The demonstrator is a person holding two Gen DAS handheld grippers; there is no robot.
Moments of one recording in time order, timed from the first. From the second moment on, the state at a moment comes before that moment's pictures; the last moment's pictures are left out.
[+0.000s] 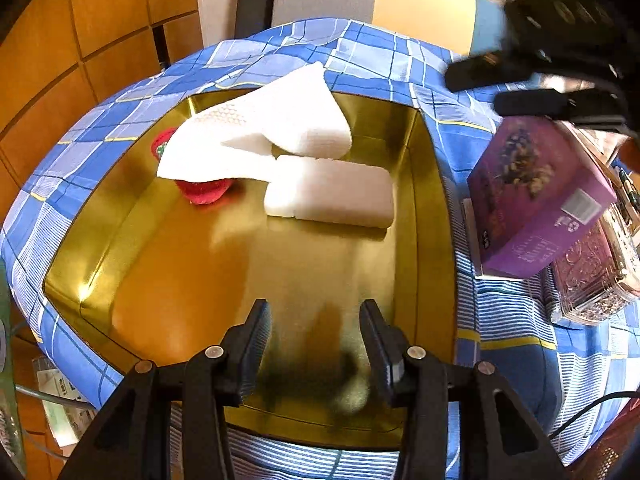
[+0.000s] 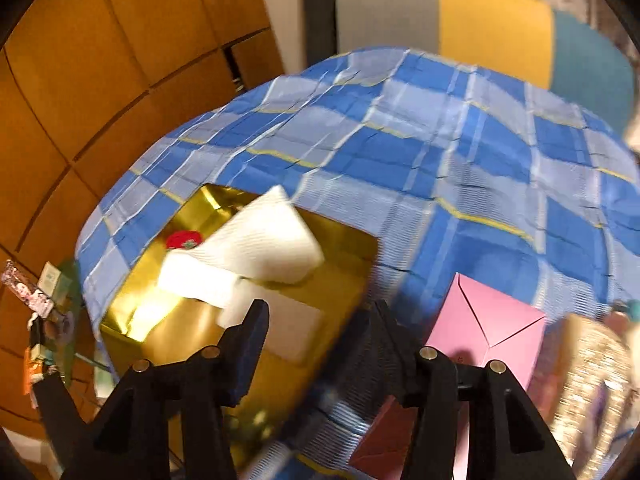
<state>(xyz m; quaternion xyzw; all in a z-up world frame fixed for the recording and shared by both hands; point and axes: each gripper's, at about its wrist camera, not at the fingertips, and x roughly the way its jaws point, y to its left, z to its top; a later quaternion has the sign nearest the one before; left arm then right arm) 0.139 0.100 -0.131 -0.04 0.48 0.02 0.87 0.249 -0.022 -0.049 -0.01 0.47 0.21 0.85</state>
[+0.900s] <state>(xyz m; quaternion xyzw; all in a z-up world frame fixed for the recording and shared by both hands) 0.113 0.036 -0.095 0.03 0.44 0.01 0.90 0.110 -0.205 -0.008 0.09 0.39 0.07 0.91</state>
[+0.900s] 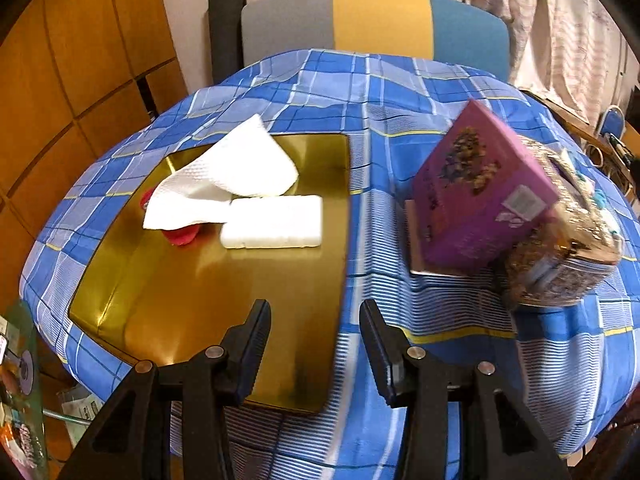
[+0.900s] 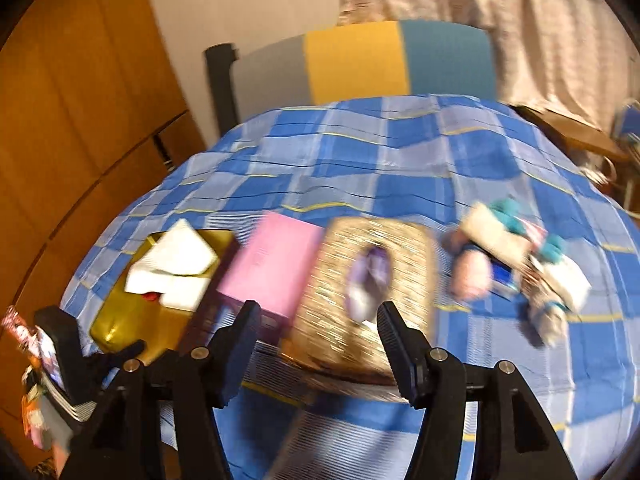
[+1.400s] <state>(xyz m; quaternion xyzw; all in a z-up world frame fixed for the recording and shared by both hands) 0.064 -0.087 -0.090 0.05 0.44 -0.20 0.87 0.042 -0.356 -0.099 0.14 0.45 -0.08 0.88</state>
